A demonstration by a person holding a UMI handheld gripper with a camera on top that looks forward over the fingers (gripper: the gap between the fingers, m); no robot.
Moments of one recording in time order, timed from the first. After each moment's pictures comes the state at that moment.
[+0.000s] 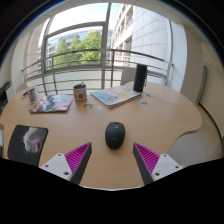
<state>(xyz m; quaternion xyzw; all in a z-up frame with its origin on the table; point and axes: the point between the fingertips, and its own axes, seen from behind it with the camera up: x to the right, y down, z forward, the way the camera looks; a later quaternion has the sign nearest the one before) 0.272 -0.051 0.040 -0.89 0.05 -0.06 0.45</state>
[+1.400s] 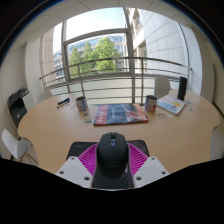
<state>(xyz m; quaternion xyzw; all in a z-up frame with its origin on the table) -0.090 -0.029 0.087 -0.87 0.02 0.04 0.49</state>
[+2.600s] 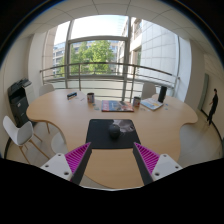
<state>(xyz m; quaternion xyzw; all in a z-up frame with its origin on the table) -0.153 -0.308 0.186 -0.87 0.02 -0.05 0.48</state>
